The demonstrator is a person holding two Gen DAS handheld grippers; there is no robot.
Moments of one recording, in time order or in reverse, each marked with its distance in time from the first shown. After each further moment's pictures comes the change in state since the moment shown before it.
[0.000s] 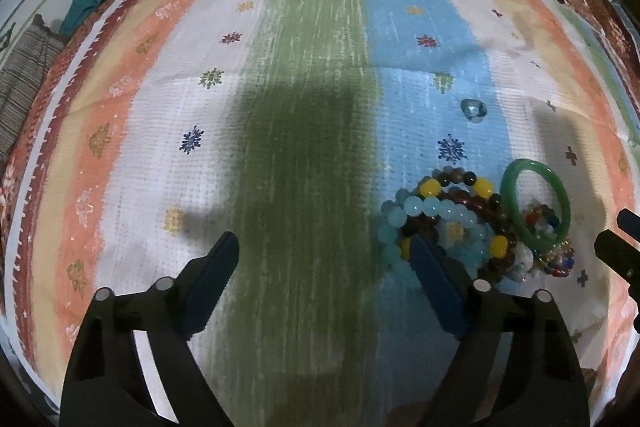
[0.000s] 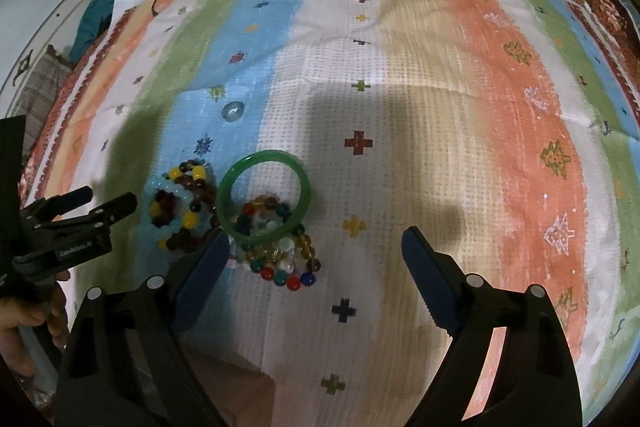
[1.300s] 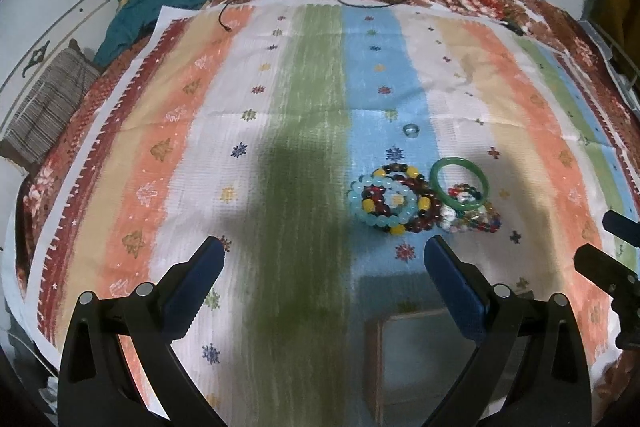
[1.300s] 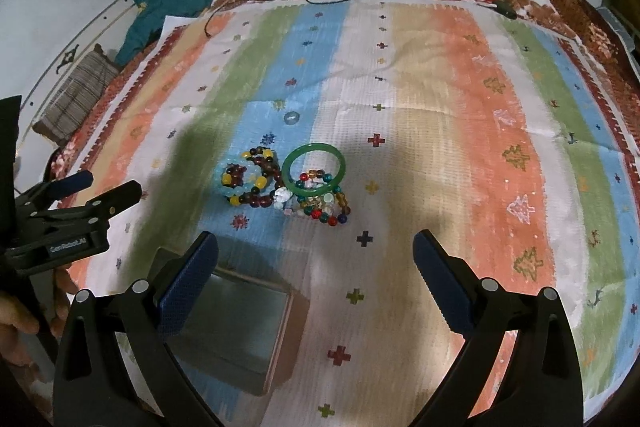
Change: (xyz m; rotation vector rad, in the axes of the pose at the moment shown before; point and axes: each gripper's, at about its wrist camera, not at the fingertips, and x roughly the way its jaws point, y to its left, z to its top) left arm -0.113 -0.006 -0.053 0.002 -0.173 -0.002; right arm -0.095 0.018 -0.052 -0.068 -0.121 0.051
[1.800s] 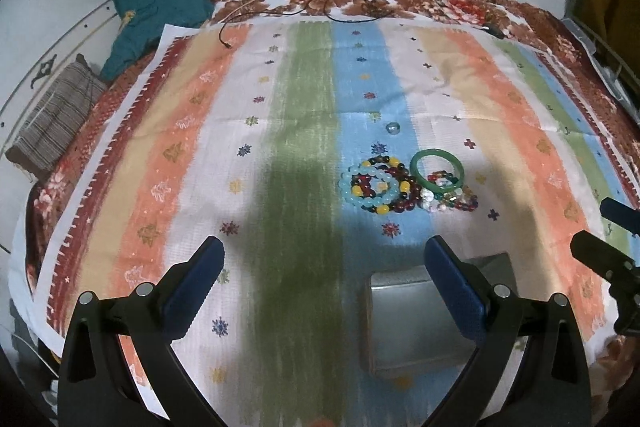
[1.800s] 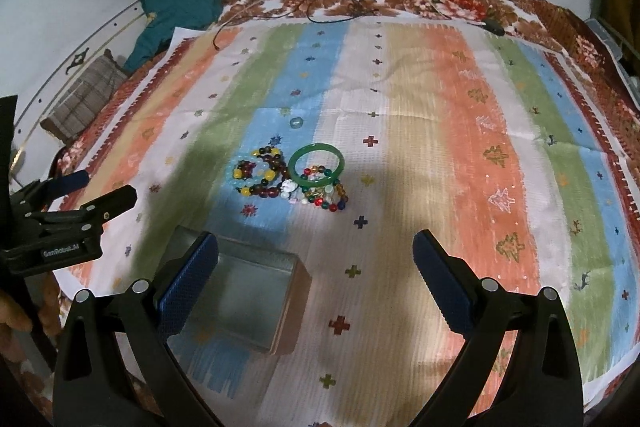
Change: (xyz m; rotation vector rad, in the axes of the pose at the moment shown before) left arm -0.046 -0.007 -0.029 0.040 -0.064 -0.002; right arm -0.041 0.005 -0.030 -0.013 -0.079 -0.012
